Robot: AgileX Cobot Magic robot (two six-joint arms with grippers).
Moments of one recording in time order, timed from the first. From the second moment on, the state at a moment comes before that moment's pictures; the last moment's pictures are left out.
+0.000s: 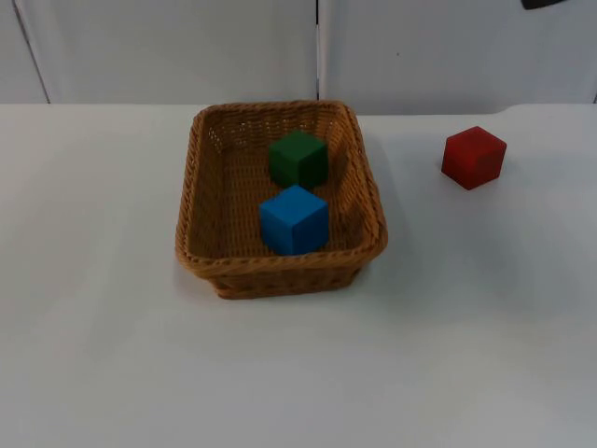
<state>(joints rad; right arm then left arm) 0.46 1.26 -1.06 0.29 0.56 -0.40 -0.40 1.04 -0.99 -0.45 0.62 0.54</state>
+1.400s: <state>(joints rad) 0.46 0.45 -0.66 0.29 0.68 -0.31 -0.40 0.32 -0.76 -0.26 0.93 0.30</state>
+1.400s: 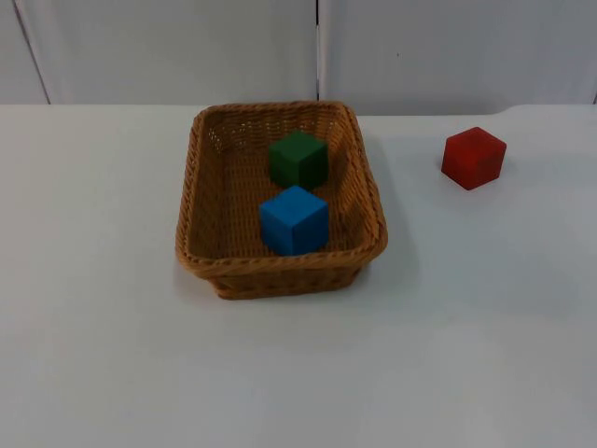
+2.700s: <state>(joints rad) 0.46 0.00 -0.52 0.03 1.10 -0.04 -0.40 0.00 -0.50 -0.12 1.07 0.07</state>
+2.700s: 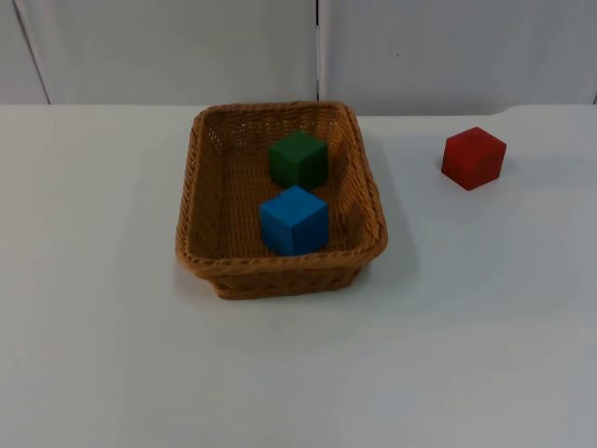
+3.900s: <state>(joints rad) 0.46 0.00 -0.52 0.00 1.09 -0.04 -0.40 0.00 -0.50 -0.07 1.08 0.03</state>
